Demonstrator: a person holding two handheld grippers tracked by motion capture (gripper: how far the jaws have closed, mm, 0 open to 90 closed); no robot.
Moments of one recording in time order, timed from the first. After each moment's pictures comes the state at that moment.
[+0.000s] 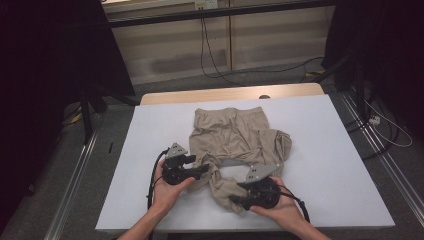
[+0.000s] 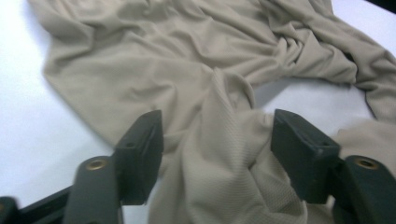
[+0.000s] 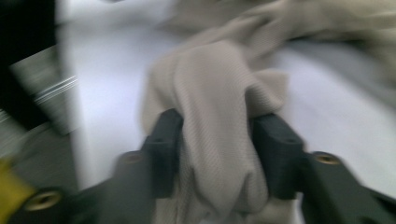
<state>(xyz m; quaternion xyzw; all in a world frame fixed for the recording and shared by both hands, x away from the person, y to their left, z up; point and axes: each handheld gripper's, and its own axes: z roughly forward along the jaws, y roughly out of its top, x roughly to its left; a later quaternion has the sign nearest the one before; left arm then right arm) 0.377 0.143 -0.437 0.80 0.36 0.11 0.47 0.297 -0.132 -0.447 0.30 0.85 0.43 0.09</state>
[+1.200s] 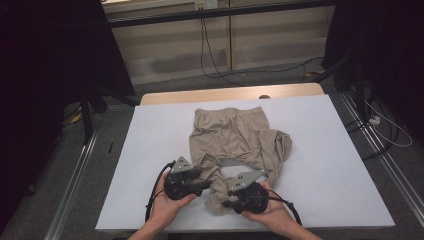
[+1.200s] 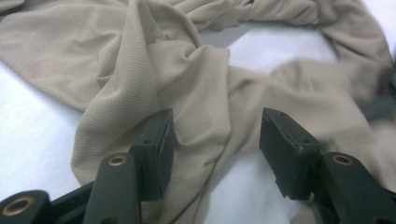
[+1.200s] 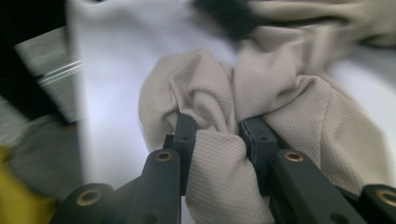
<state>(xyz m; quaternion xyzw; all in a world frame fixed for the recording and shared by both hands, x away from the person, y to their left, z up) 0.340 0.137 -0.447 0.84 0.32 0.08 0.43 0.285 -0.099 -0.458 0.24 0.88 0.41 0.05</state>
